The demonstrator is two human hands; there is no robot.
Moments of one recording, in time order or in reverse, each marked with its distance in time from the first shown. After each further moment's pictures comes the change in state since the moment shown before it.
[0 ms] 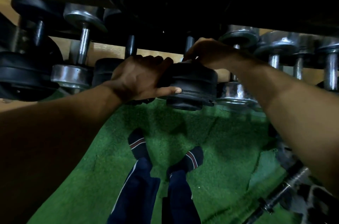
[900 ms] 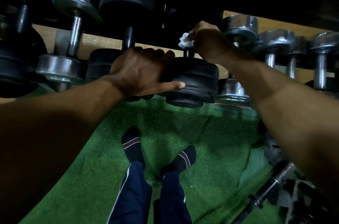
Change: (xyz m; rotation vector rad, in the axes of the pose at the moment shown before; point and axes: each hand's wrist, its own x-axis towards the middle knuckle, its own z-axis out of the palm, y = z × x) left_hand -0.002 0.002 0.000 0.032 0.032 -0.015; right_hand 0.017 0.007 0.012 -0.120 0.359 0.076
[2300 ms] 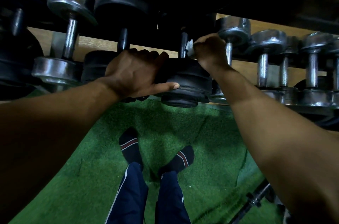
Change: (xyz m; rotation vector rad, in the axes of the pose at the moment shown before) left_hand 0.001 0.000 0.001 -0.009 -0.016 -0.004; right_hand -0.014 0.003 0.022 0.391 0.207 0.581
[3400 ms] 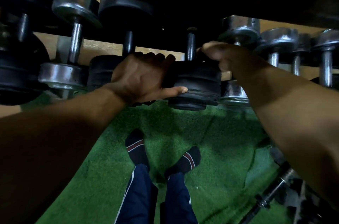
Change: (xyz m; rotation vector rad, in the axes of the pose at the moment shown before) left_hand 0.000 0.001 -0.005 0.006 -0.008 -0.012; right_hand 0.010 -0.009 -0.015 0.284 -0.525 0.416
